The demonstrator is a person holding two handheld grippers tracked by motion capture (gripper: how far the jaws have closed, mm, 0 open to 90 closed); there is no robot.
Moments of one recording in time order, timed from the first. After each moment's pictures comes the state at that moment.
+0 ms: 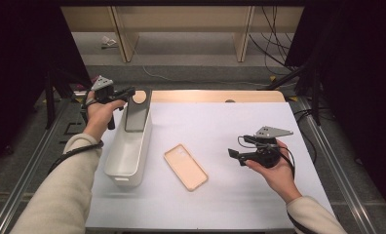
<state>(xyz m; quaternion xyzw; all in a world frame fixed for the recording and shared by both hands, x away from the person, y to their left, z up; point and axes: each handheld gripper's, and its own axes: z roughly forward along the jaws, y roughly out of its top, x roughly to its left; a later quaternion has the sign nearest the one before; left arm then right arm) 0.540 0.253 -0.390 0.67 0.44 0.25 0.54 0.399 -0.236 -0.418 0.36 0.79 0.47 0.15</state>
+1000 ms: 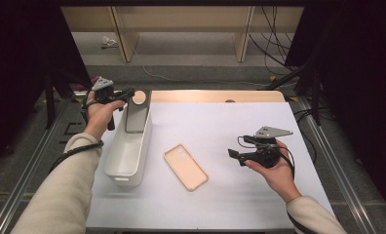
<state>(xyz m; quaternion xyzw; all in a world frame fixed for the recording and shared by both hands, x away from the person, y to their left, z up) 0.544 0.257 -0.394 0.67 0.45 0.25 0.53 0.399 -0.236 -0.418 0.36 0.79 0.47 0.15</state>
